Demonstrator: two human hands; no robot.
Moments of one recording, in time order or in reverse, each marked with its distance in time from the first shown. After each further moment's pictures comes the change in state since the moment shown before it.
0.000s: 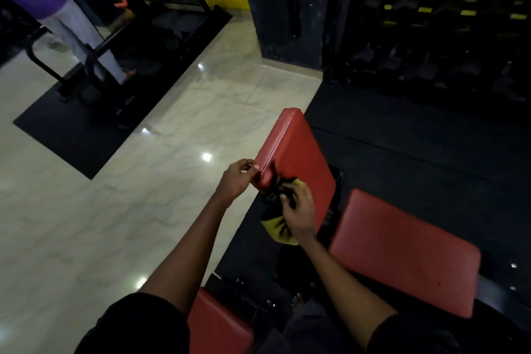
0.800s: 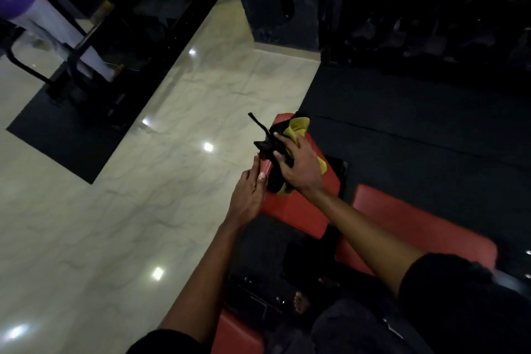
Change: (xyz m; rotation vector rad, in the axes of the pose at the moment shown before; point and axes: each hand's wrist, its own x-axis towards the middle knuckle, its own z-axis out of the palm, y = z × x) left_hand 0.032 0.002 0.042 0.311 0.001 0.224; right_hand 0.151 -0.035 -0.012 -0.257 -0.087 -0.283
